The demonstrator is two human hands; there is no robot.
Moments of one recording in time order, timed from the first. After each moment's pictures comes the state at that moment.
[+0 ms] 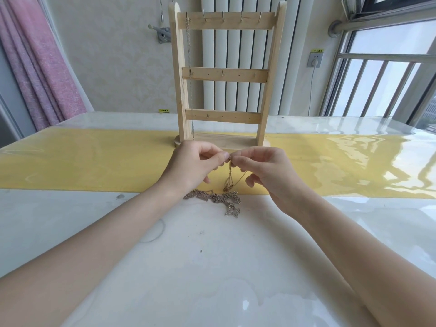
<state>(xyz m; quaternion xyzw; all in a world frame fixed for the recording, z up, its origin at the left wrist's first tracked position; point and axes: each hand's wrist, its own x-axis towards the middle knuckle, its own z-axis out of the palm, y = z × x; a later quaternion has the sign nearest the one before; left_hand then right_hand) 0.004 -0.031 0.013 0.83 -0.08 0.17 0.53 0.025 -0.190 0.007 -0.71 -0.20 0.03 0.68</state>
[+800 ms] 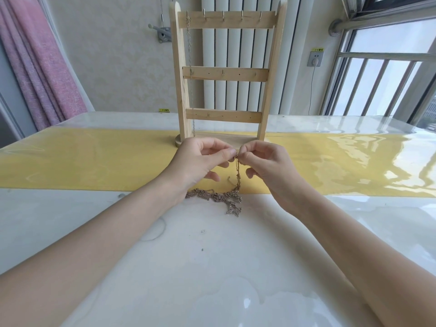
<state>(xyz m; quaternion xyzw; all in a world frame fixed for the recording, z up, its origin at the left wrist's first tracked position) -0.007 -0.038 0.024 0.77 -0.06 0.09 0.63 0.026 -0.189 0.008 -0.73 -0.21 -0.01 0.65</state>
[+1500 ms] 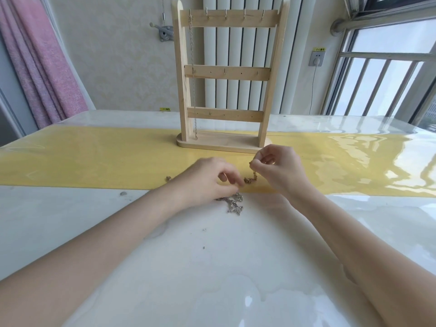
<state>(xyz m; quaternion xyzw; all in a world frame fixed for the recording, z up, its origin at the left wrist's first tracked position) -0.005 -0.037 0.007 0.93 -0.17 0.05 0.31 0.040 -0.199 -0.001 -0.84 -0.14 -0.12 0.50</state>
